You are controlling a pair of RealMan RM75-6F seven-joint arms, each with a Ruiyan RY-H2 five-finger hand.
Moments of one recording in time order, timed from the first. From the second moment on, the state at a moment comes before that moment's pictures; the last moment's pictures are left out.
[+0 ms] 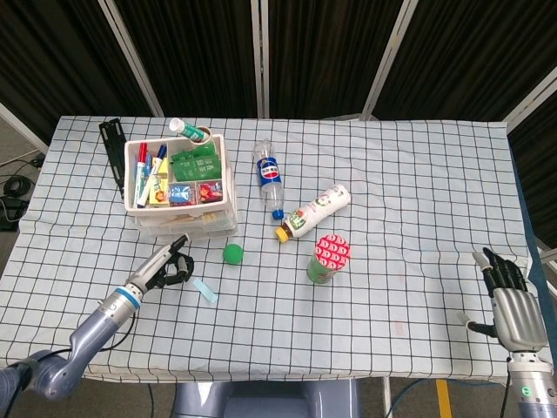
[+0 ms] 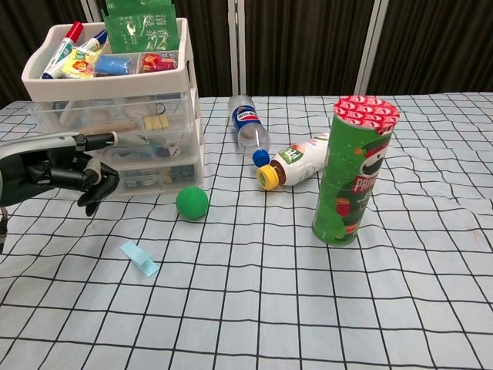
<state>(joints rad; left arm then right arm) -0.58 -1.36 -0.10 -1.58 1.38 0.84 -0.72 0.08 -1.14 0.07 -1.64 -1.44 1.42 0.03</state>
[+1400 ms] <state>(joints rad) -0.53 -1.06 -0.13 -2.11 0.92 1.11 0.41 0.08 -1.13 0.06 -1.67 -1.46 1.42 0.04</state>
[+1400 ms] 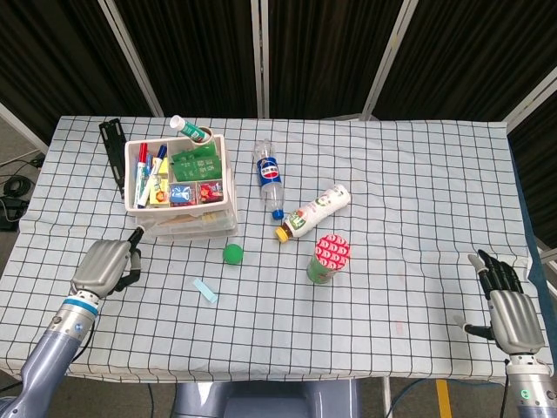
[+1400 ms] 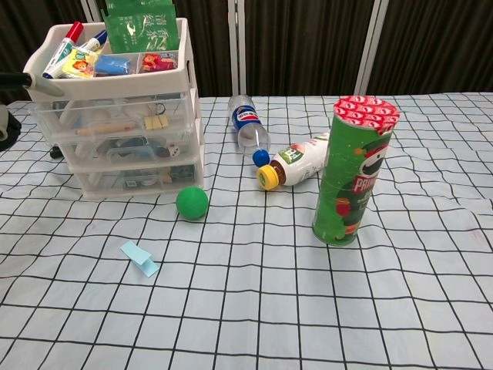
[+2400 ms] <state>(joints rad) -0.66 -1.09 -0.14 -2.12 0.71 1.11 0.48 0.08 -1.12 0.06 -1.67 -1.45 1.41 0.06</state>
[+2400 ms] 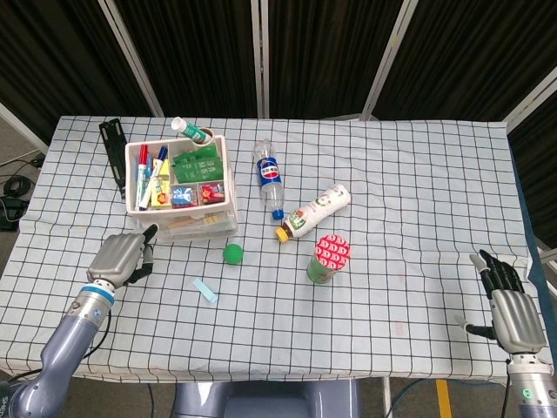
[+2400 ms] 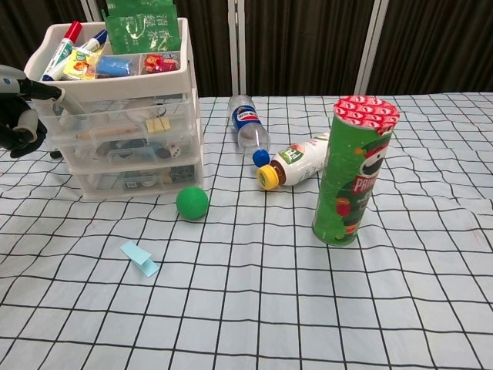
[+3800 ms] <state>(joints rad) -0.61 -0.98 -0.04 -2.26 0.97 1.05 0.36 0.08 -1.11 0.06 -1.69 -1.46 1.42 0.07</state>
